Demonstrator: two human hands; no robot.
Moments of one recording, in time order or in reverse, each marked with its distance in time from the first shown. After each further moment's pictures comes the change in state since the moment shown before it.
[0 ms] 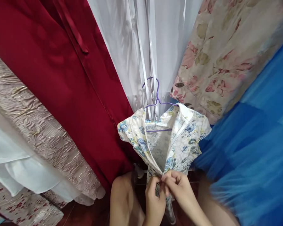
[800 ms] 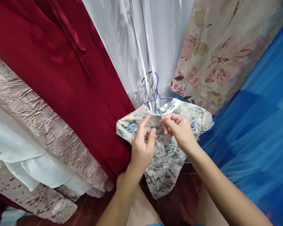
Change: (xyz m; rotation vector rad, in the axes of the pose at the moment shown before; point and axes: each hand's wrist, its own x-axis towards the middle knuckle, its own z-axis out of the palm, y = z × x) left_hand 0.146 0.139 -0.071 0.079 -0.028 0.300; right_hand 0.065 -0.157 0.018 -0.012 0.107 -0.449
